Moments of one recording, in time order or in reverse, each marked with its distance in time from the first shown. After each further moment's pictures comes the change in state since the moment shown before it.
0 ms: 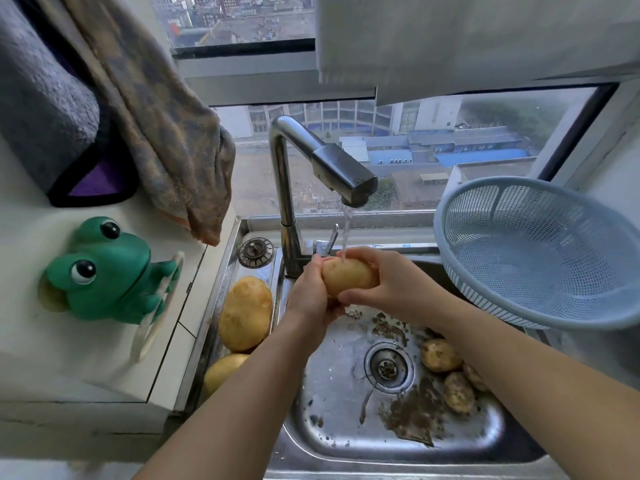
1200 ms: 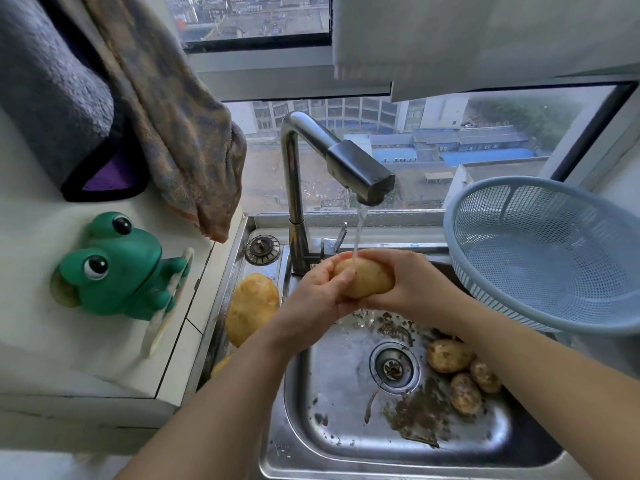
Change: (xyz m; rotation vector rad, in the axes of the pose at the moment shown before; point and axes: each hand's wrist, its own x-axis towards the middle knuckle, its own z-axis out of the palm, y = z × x) left_hand 0.011 -0.001 -0.028 0.034 -0.422 0.069; right_hand -0.003 0.003 -0.003 -0.044 0.047 -0.081
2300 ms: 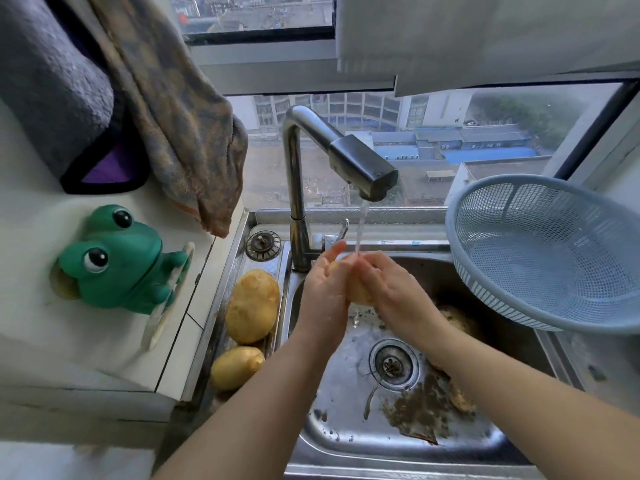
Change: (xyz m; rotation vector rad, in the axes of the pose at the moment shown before) left_hand 0.003 -0.016 0.025 -0.222 0.288 0.208; right_hand -0.006 0.000 0.037 0.313 0.100 0.187
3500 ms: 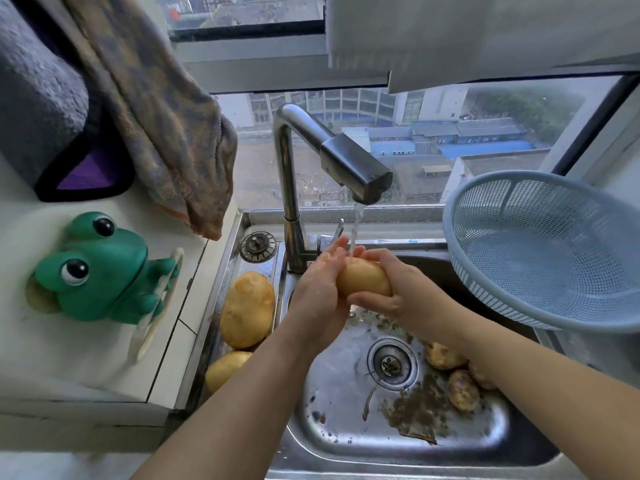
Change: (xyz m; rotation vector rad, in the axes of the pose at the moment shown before) left_hand 0.005 0.017 0.005 -0.146 -0.067 -0.196; right_hand 0.006 0.001 -0.026 -0.137 -0.170 -0.014
